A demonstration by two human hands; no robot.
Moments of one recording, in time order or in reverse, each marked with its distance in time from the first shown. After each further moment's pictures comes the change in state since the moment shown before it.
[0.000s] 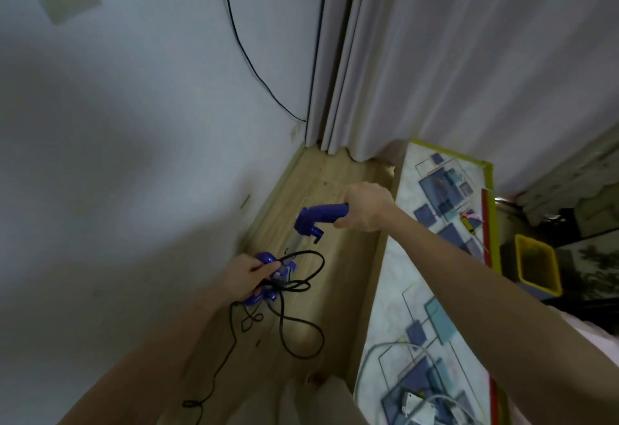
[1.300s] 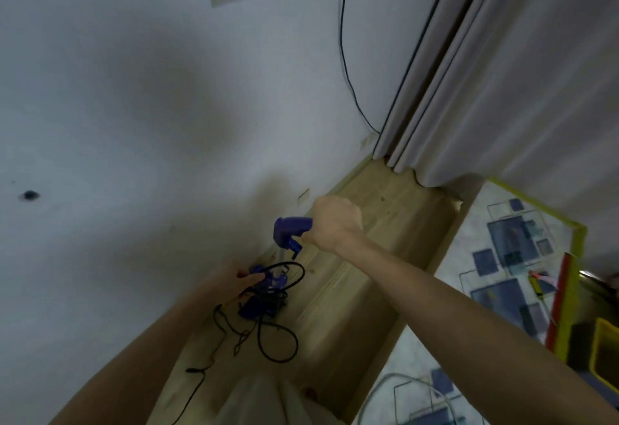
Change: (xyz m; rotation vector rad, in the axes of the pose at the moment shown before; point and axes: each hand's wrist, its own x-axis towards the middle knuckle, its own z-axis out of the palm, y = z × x) left_hand -0.080 -0.076 -0.006 -0.013 0.163 -0.316; right_hand -0.040 -0.152 -0.005 -0.045 -0.031 -0.222
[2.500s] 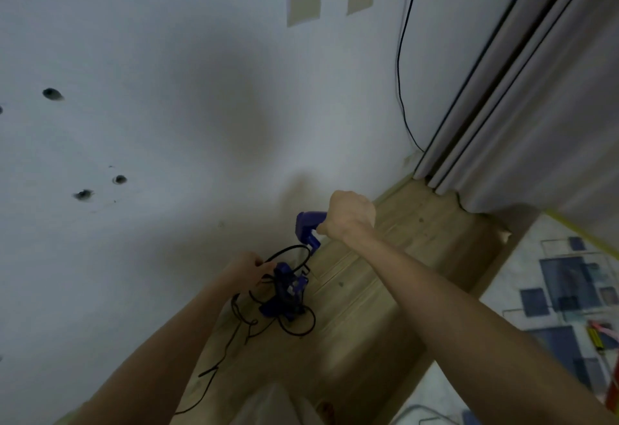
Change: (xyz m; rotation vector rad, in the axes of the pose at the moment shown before) left_hand -0.020 -0.023 -0.029 -0.114 0.141 -0.171; right_hand 0.024 -0.050 -0.004 0.021 0.036 -0.008
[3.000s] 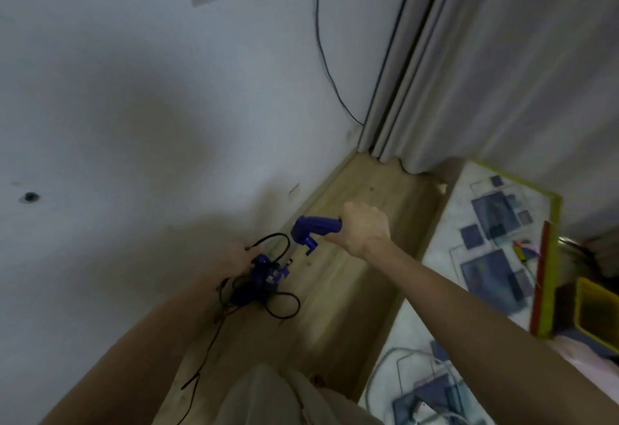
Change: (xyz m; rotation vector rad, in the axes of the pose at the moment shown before) left_hand 0.006 0.039 0.026 0.170 -0.023 0.131; right_hand -0.075 0.089 0.036 0.072 0.052 0.148
